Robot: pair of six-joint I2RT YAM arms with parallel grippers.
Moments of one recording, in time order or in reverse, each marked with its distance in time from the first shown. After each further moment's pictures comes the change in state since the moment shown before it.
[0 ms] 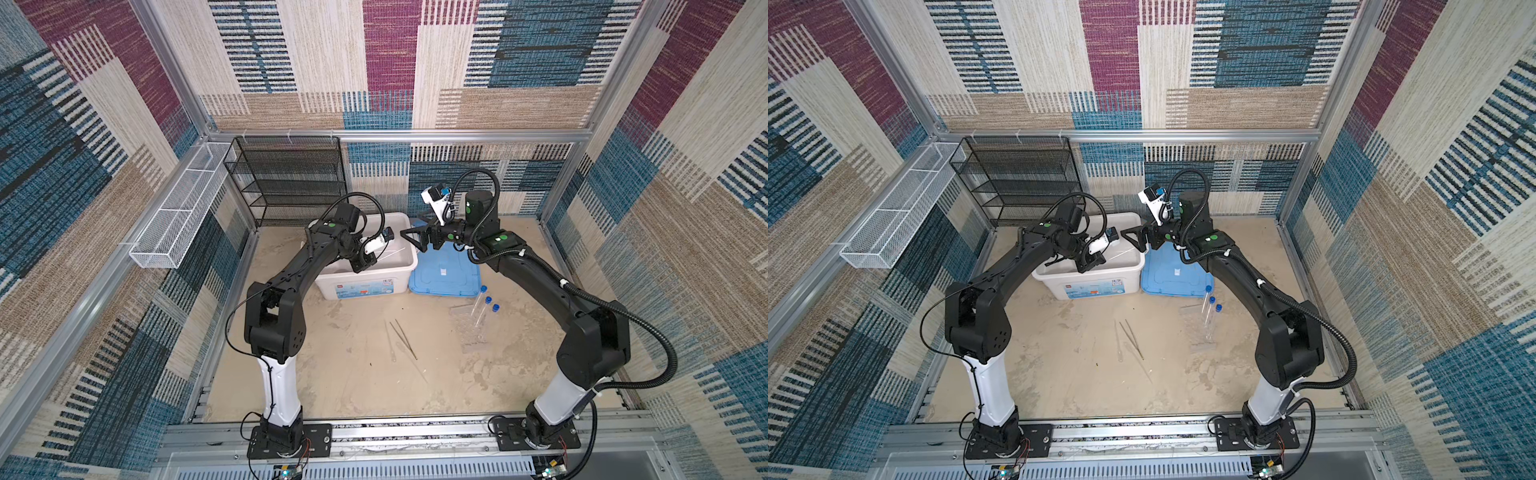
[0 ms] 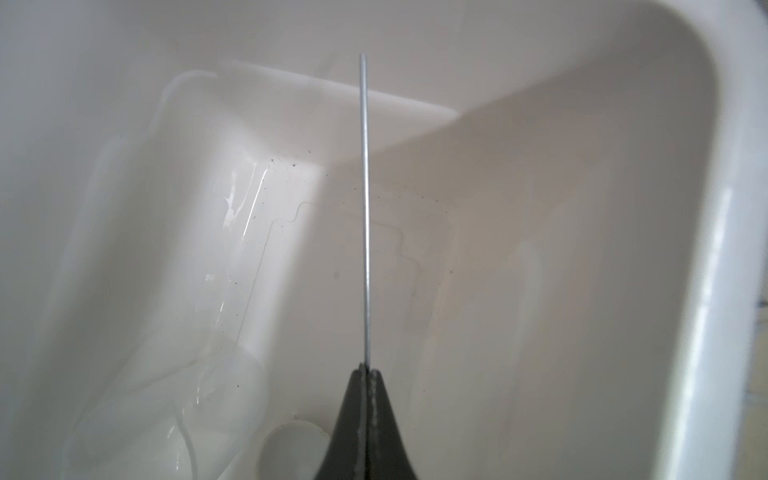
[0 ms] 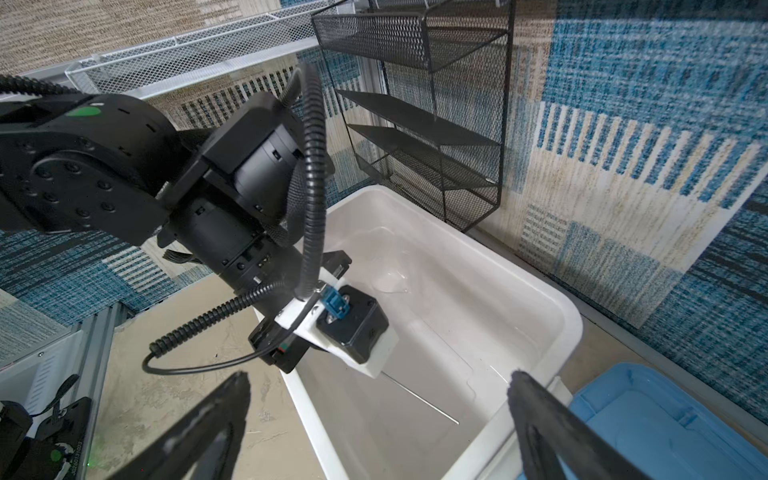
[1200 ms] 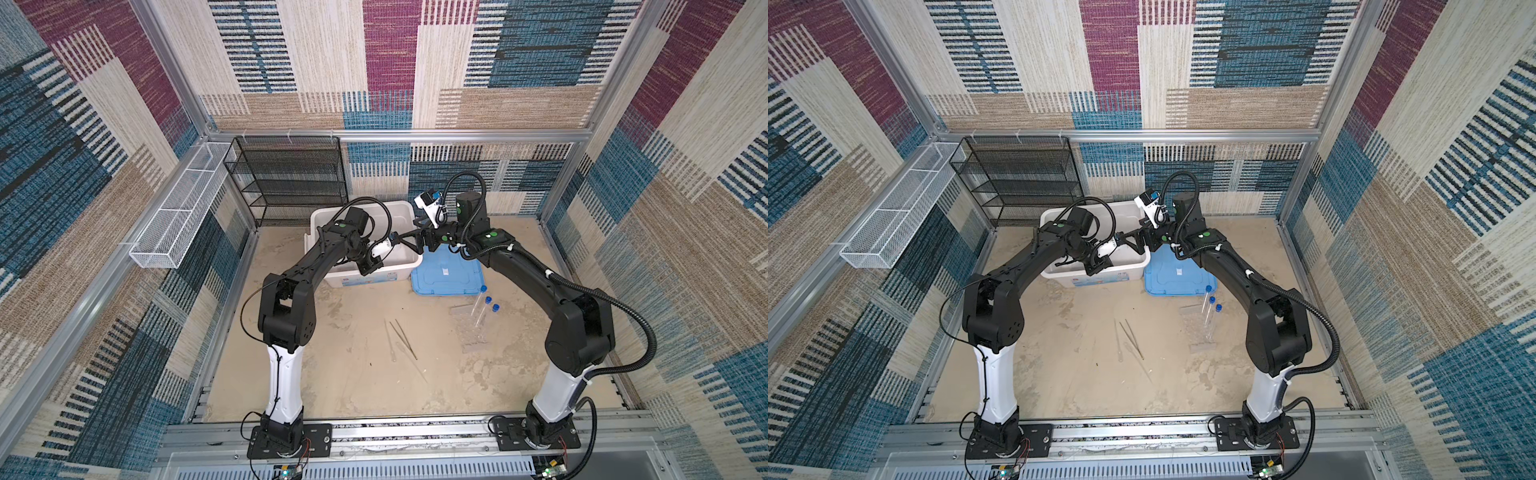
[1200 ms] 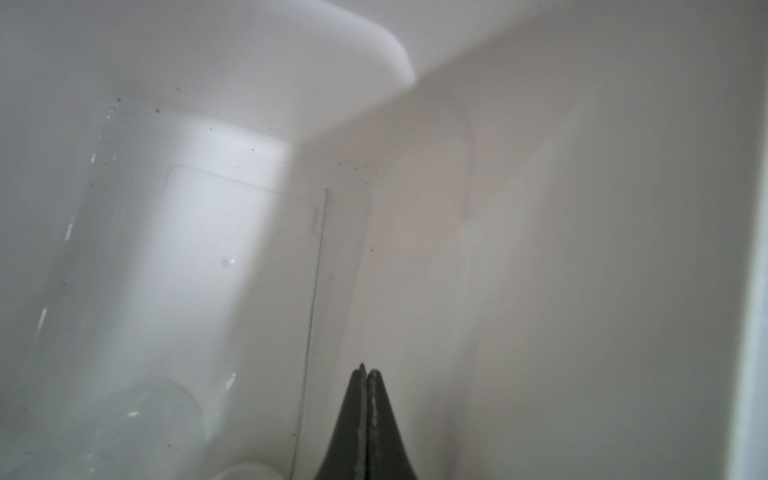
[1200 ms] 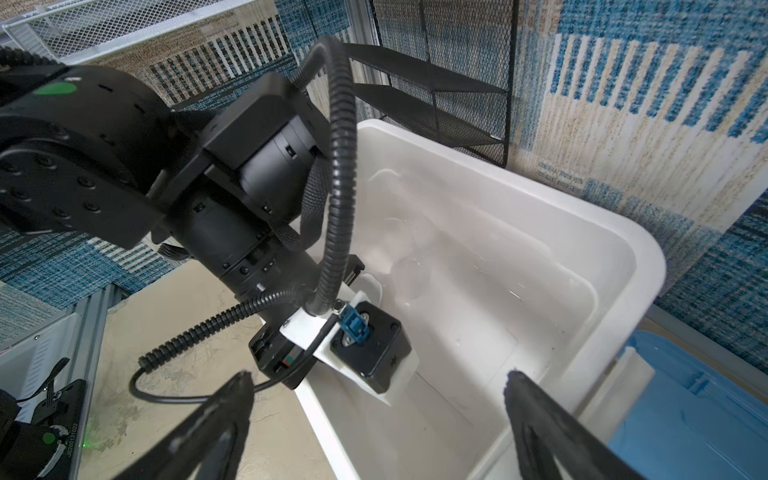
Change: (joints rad) left arm -0.026 0.119 0.082 -0.035 0.031 -0.023; right arm 0.000 0.083 0.035 -0.051 0.000 -0.021
